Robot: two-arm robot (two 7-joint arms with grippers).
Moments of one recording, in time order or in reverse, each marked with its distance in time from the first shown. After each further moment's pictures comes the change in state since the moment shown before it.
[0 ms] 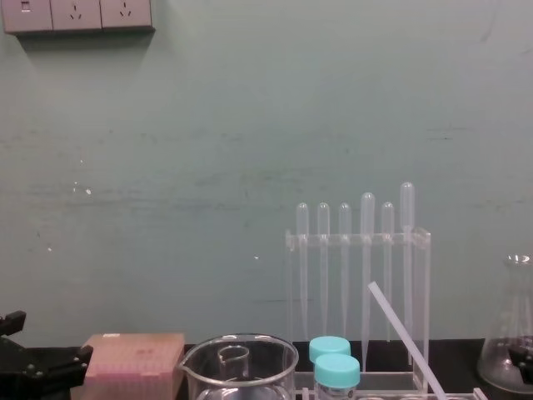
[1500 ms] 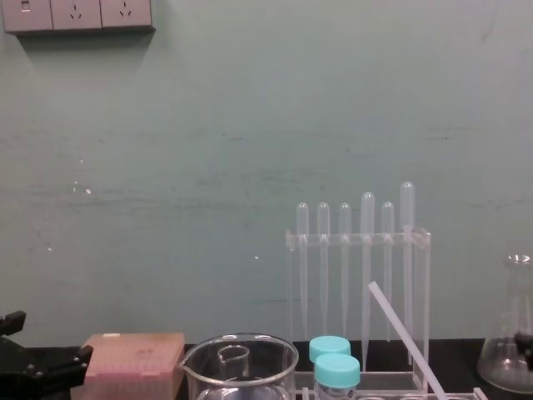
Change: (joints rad) left arm 0.000 0.000 0.000 0.000 0.000 0.000 0.000; right arm -0.004 -0.010 0.025 -0.002 -0.010 -0.005 -0.014
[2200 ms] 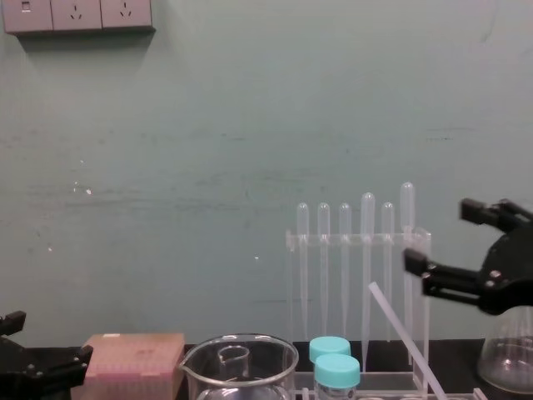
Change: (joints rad) left arm 0.000 0.000 0.000 0.000 0.000 0.000 0.000; right arm 0.063 -0.020 -0.049 -0.051 -0.015 -0.293 0.254
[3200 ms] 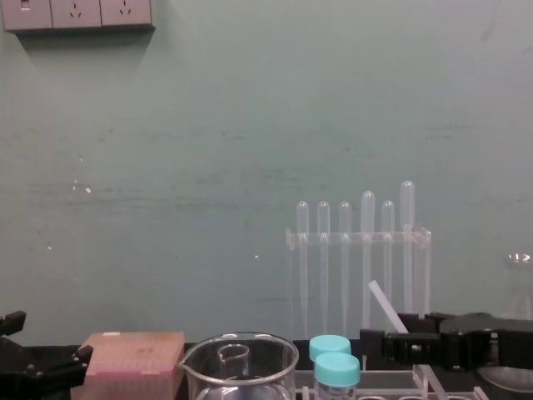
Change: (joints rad) left arm 0.000 0.000 0.000 0.000 0.000 0.000 0.000; right arm 0.147 -0.043 -0.032 0.145 0.424 0.527 0.451
